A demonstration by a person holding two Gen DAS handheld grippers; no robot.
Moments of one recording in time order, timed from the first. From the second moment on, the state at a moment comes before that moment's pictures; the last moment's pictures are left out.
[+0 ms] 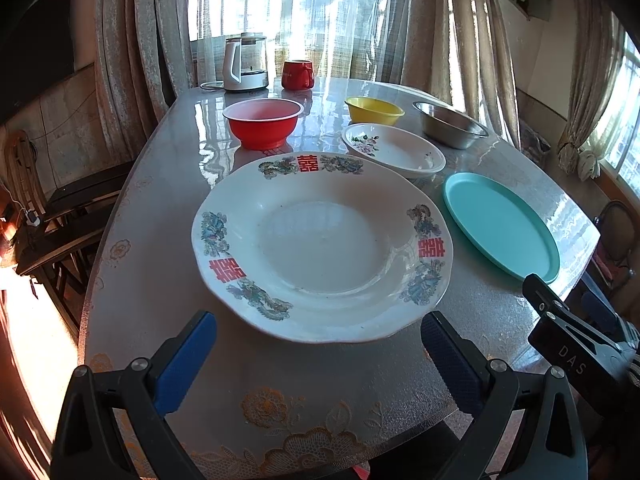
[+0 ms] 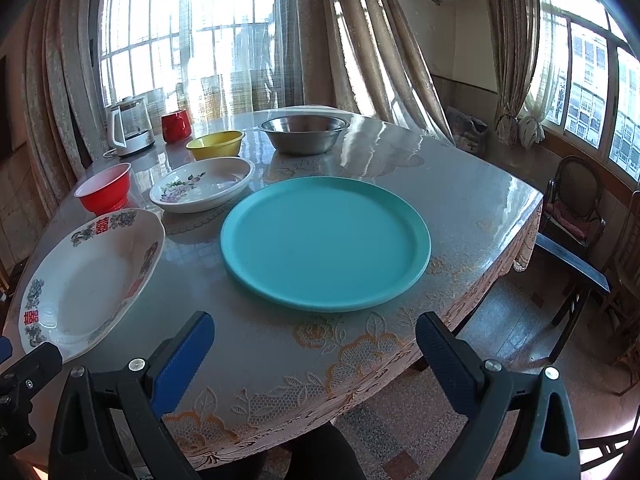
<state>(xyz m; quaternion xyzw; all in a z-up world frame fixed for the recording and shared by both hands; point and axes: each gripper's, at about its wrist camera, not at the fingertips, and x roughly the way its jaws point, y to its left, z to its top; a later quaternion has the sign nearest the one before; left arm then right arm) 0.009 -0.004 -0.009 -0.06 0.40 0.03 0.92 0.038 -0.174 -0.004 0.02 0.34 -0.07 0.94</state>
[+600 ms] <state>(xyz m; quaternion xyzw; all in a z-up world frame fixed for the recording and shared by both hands) 0.008 -0.005 -0.009 -0.06 0.40 0.03 0.92 0.038 -0.180 -0.008 0.03 0.35 -0.07 0.93</state>
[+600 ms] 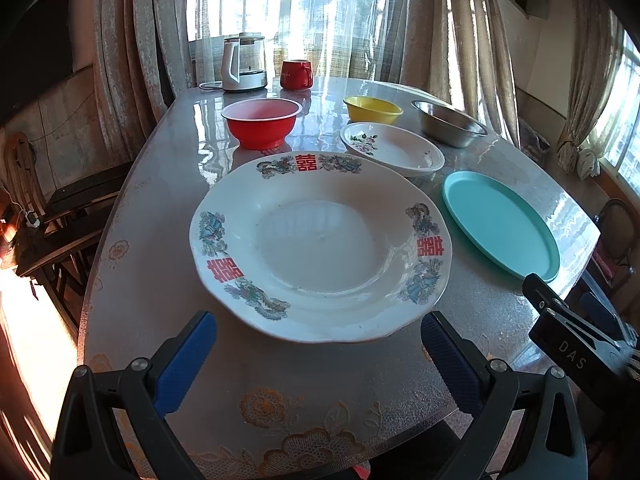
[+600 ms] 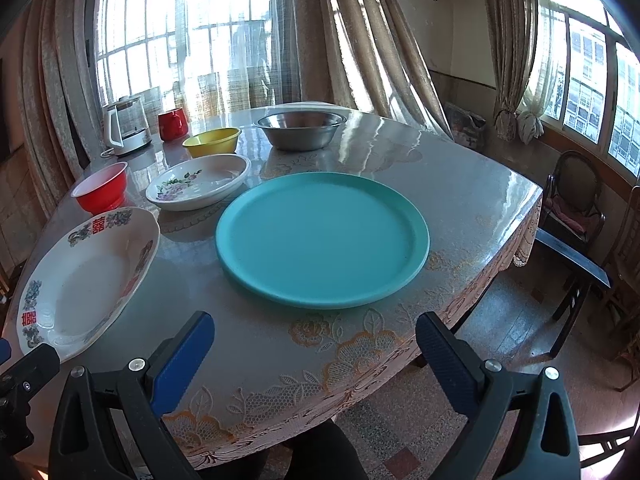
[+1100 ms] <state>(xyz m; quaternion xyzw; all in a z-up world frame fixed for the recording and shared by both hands) 0.009 -0.005 -0.009 -0.06 0.40 0.02 0.92 0.039 -0.182 -0.008 0.03 0.35 -0.07 0.93</state>
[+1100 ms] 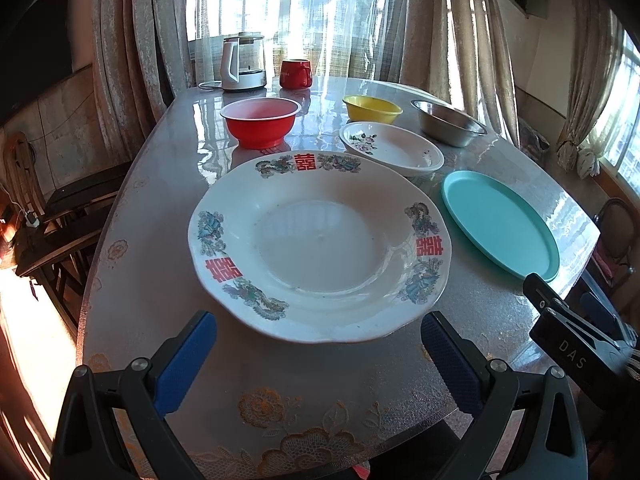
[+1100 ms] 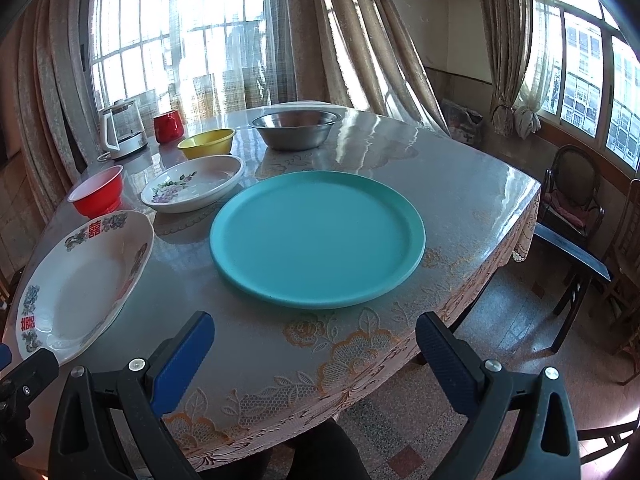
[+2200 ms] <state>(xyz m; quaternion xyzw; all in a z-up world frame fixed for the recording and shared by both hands) 0.005 0.044 -0.002 -0.17 0.35 0.04 0.92 0.045 -0.169 -0.004 0.01 0.32 -0.01 0.95</state>
